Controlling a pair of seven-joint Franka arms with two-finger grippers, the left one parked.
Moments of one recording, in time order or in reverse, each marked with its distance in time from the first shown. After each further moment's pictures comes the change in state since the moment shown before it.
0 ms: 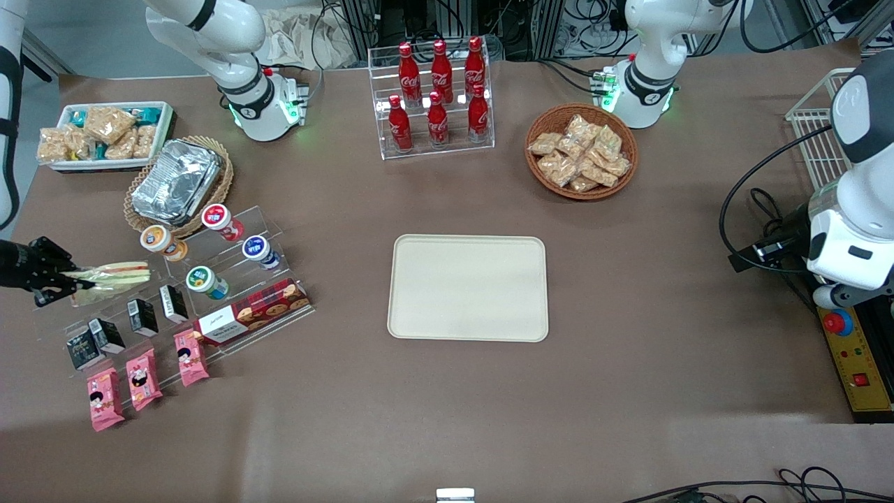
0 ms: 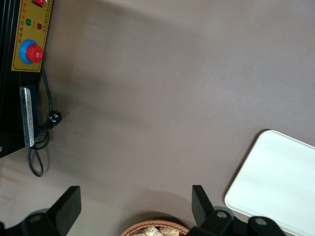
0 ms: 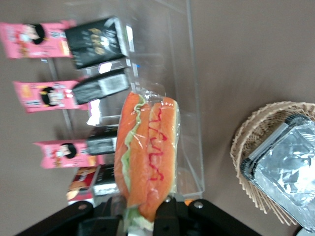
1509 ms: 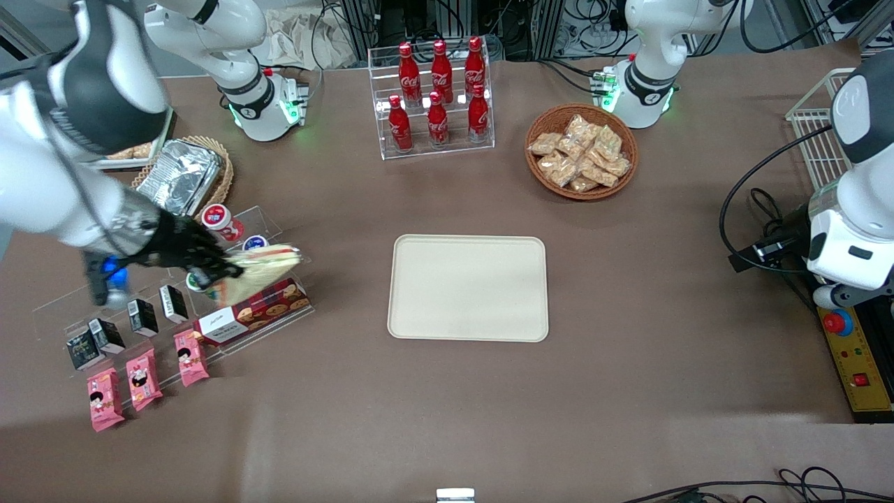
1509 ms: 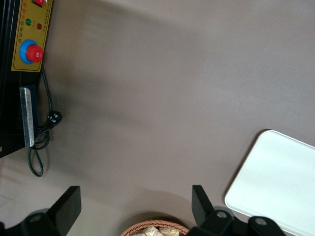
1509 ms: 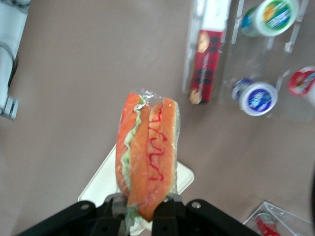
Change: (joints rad) arm 0.234 -0.087 0.411 0.126 0.085 -0.033 0.417
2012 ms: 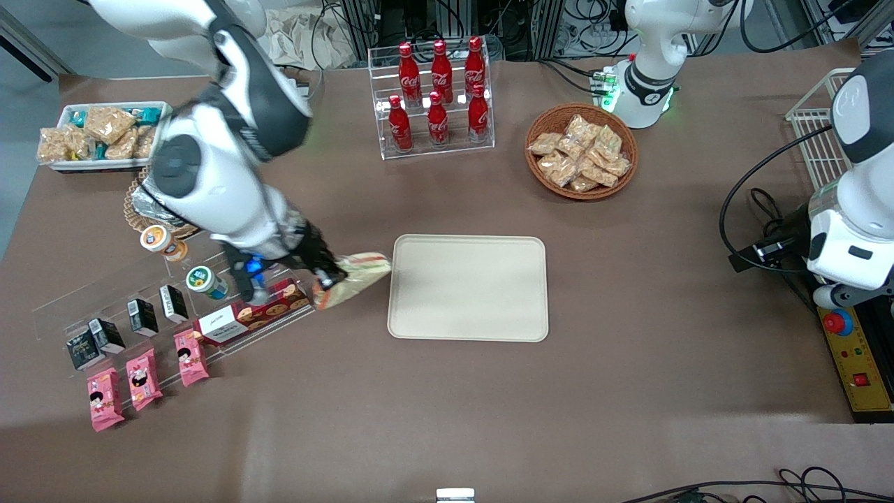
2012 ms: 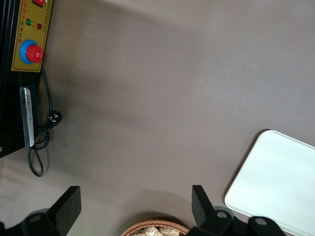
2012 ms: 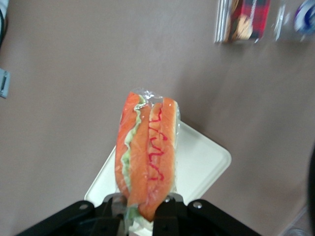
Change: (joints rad) arm 0.255 0.143 0.003 -0.014 -0.125 0.230 0.344
